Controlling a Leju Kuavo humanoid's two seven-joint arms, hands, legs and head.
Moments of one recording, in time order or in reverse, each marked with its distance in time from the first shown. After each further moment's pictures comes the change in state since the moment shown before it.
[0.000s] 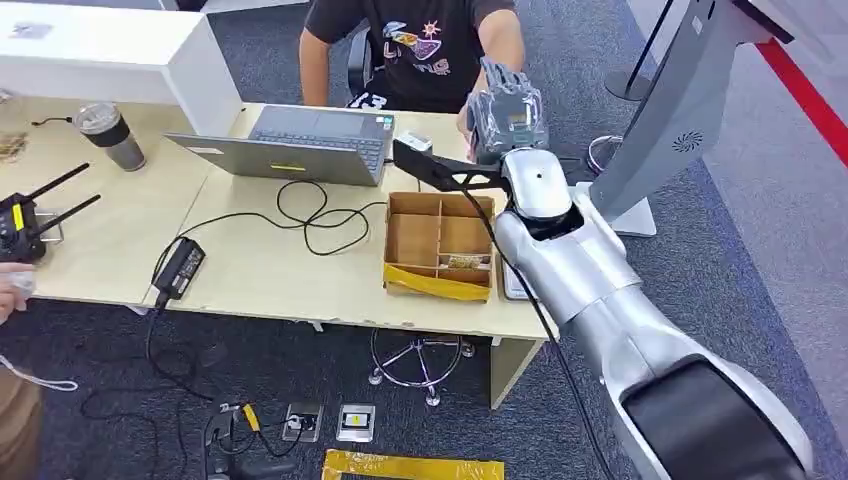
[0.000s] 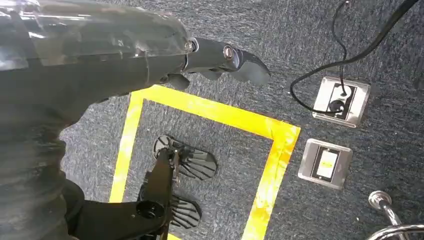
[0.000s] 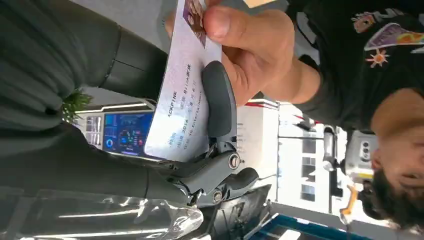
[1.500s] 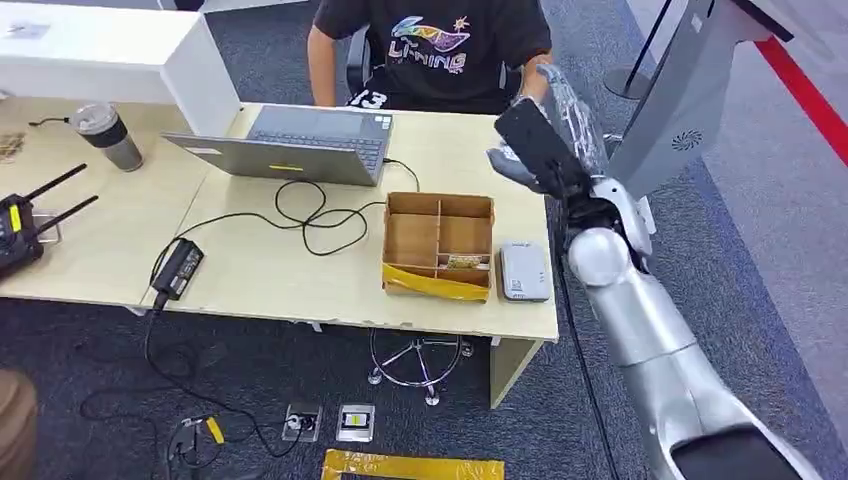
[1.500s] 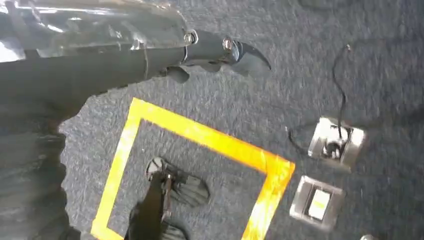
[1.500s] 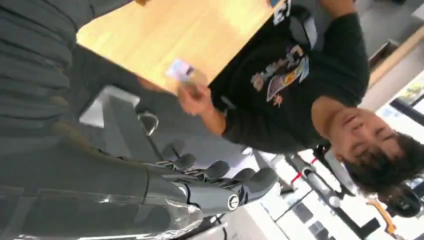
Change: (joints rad) left arm 0.054 0.096 0.000 -0.011 0.054 0.024 -0.026; right arm 0.298 -0.193 -0.189 -0.537 -0.708 -0.008 -0.164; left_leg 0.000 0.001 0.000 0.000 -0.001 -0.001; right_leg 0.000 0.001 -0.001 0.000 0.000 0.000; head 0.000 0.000
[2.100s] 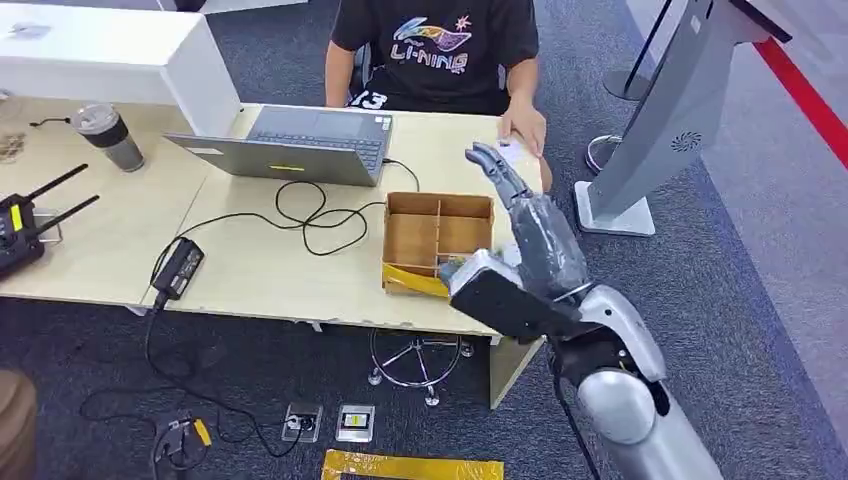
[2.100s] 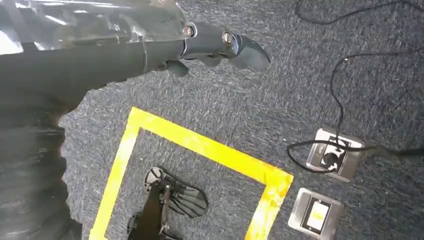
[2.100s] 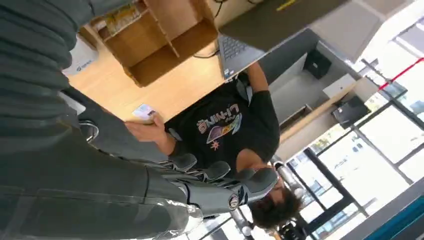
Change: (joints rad) left arm -0.003 0.026 0.000 0.000 -0.026 -0.011 0.001; right arm 0.340 -0.102 0.149 -0.650 0.087 0.203 0.057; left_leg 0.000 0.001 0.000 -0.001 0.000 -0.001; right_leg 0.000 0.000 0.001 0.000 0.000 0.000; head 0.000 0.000
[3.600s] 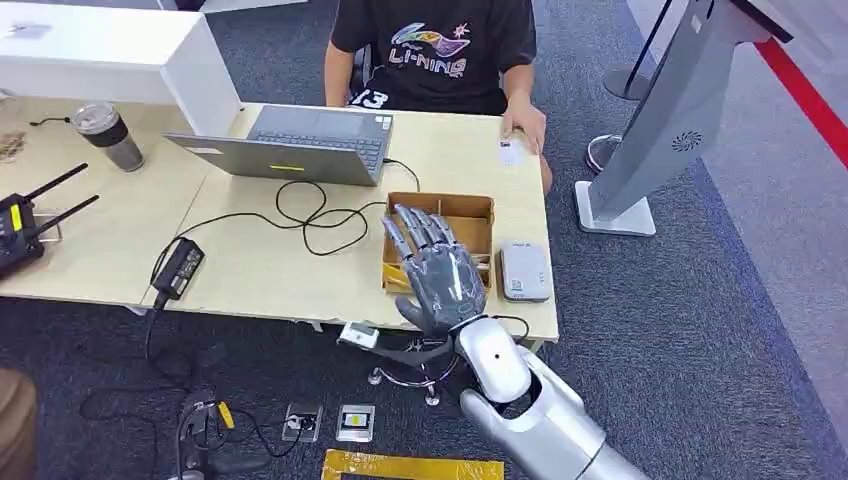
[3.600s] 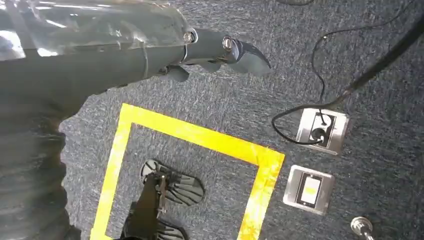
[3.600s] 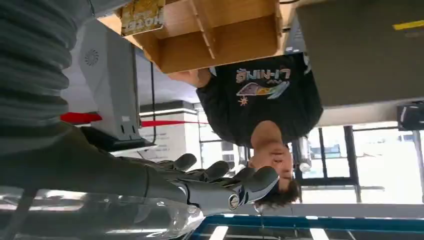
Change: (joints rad) left arm -0.056 -0.040 0.000 0.000 -0.078 -0.014 0.005; right arm -0.105 0.164 0.291 0.651 0.659 -0.368 0.050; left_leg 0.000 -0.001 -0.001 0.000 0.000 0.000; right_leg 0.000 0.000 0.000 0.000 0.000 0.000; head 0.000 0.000
